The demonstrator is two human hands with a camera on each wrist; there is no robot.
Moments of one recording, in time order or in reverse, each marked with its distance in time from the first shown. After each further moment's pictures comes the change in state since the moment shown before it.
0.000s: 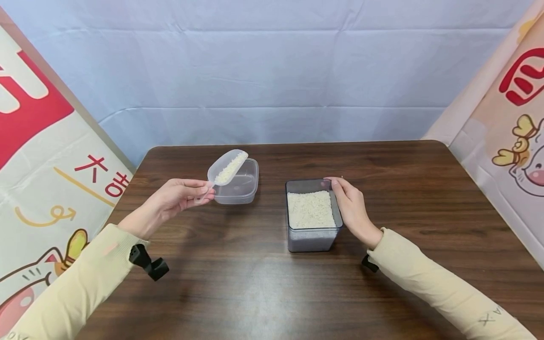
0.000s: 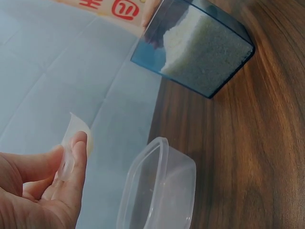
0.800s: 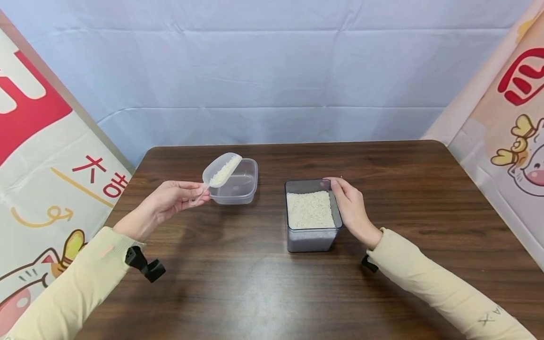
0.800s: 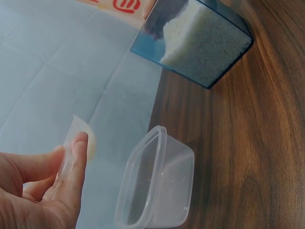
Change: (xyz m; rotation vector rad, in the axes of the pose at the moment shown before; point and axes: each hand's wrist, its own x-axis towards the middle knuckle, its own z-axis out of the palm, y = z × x) left_hand 0.000 -0.005 -0.010 -0.045 0.001 -0.001; right_hand 0.009 0.039 0.006 -0.015 0.013 -0.008
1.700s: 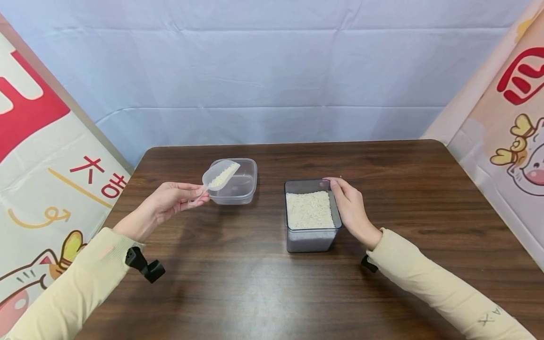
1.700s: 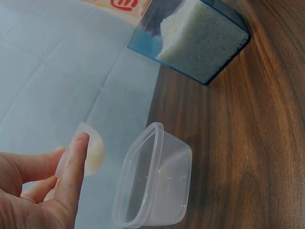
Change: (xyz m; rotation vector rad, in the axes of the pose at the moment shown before) left_hand 0.001 -0.001 -0.002 0.032 0.026 -0.006; right_hand 0.001 0.001 0.000 0.019 0.002 0.013
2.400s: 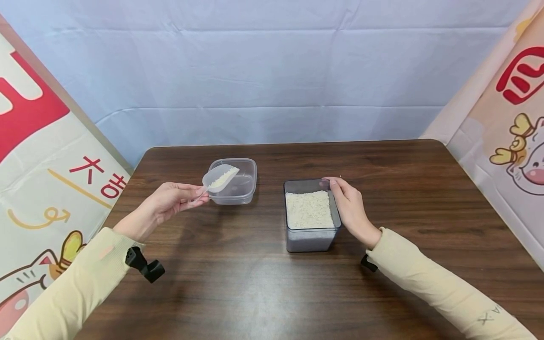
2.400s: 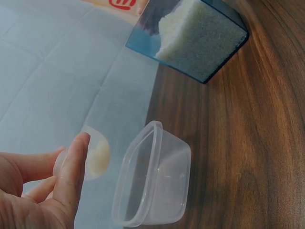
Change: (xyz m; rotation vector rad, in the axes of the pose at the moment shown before) left_hand 0.000 0.000 0.001 -0.024 0.006 -0.014; right_hand -0.007 -0.032 -0.004 0.012 -0.006 0.007
